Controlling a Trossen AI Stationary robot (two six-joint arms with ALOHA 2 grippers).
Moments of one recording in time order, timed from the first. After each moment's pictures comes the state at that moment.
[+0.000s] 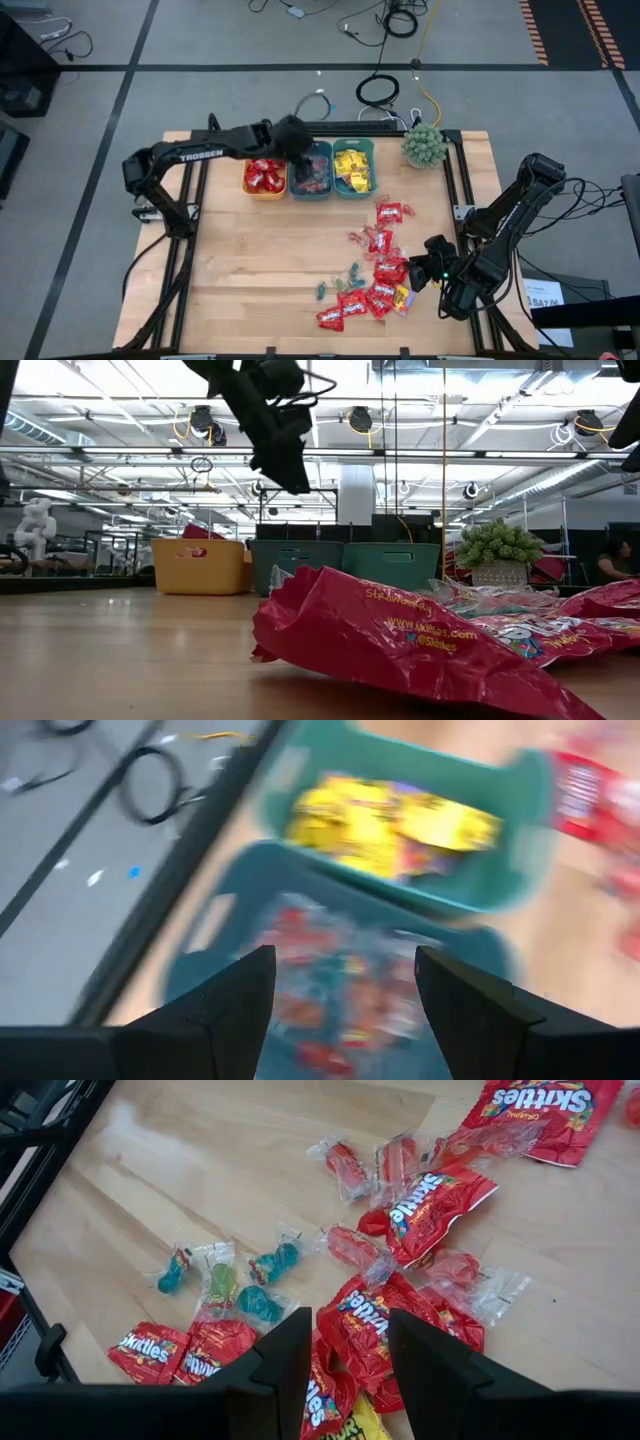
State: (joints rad) left arm 0.38 1.64 1.36 -0.59 -0.07 0.02; right arm 0.96 1.32 0.88 -0.95 0.74 2.06
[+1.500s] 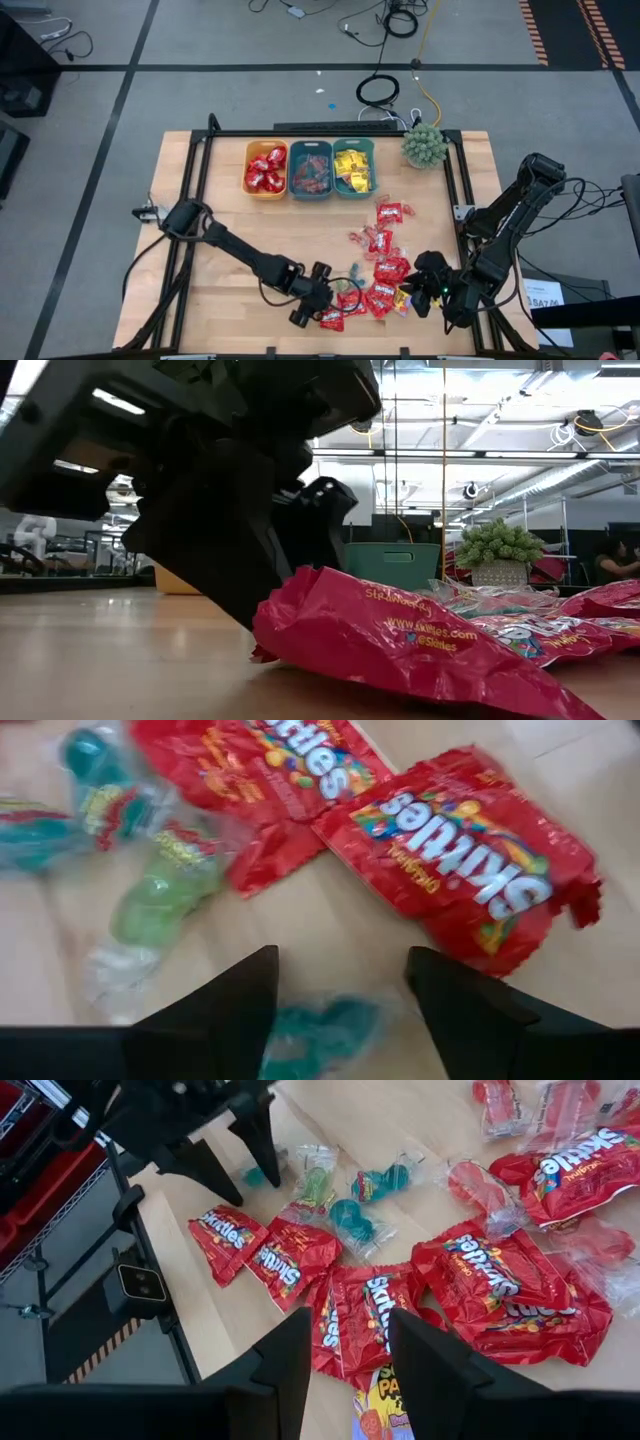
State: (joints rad) left arm -0.45 2.11 1.31 -0.17 -0.01 0.03; right arm 0.96 1.32 0.88 -0.65 0.62 1.61
